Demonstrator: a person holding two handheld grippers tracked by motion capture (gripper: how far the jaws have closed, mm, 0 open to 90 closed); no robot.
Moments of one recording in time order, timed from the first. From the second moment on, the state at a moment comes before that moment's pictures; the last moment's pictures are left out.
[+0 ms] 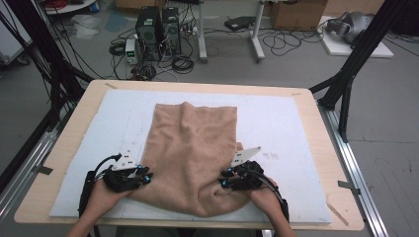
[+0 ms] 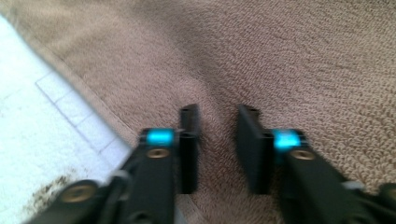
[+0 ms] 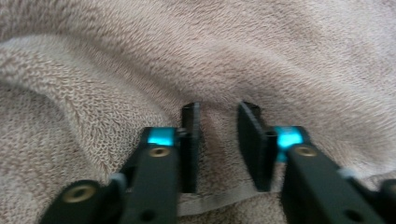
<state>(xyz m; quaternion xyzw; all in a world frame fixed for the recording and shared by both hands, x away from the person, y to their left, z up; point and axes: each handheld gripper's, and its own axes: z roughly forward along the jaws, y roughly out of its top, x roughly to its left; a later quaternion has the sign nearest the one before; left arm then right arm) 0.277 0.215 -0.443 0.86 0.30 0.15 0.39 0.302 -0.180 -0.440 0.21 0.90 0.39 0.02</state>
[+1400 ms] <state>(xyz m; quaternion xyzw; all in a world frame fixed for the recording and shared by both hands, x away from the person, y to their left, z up) 0.398 0.189 -0.414 0.81 0.39 0.17 0.41 0.409 -0.234 -0.421 0.36 0.85 0.39 0.08</state>
